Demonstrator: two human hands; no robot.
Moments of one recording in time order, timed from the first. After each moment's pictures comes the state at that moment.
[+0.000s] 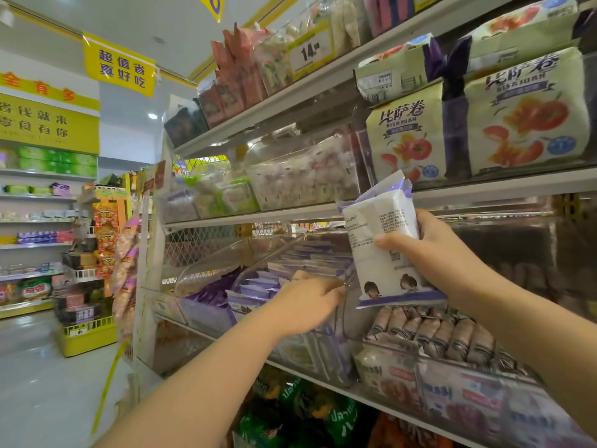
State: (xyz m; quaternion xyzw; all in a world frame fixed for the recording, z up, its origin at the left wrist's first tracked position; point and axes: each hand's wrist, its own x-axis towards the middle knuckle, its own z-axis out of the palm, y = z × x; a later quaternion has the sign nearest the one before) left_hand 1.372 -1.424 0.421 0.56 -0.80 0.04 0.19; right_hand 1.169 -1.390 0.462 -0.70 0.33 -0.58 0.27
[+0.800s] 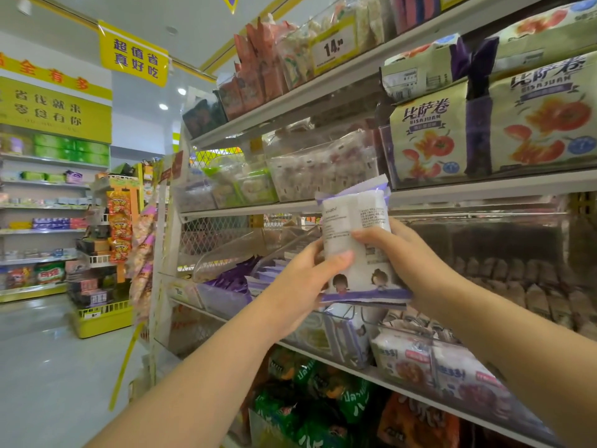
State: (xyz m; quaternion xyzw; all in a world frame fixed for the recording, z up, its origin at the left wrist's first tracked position) left_hand 1.380 -1.350 0.424 0.32 -0.66 -0.42 0.54; right_hand 1.220 -1.371 0.452 -0.70 0.24 -0.53 0.42
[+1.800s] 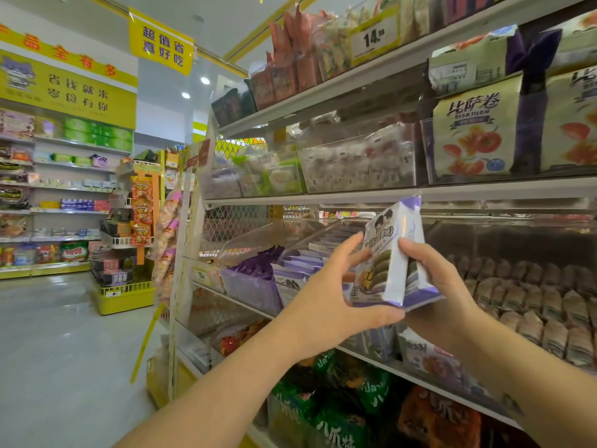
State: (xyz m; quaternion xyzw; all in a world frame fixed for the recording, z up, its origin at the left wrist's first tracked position) left_hand 1.401 -1.321 0.397 0.37 -0.78 -0.19 0.47; right_hand 1.234 -1.371 0.410 -0.60 0.09 -0.49 0.63
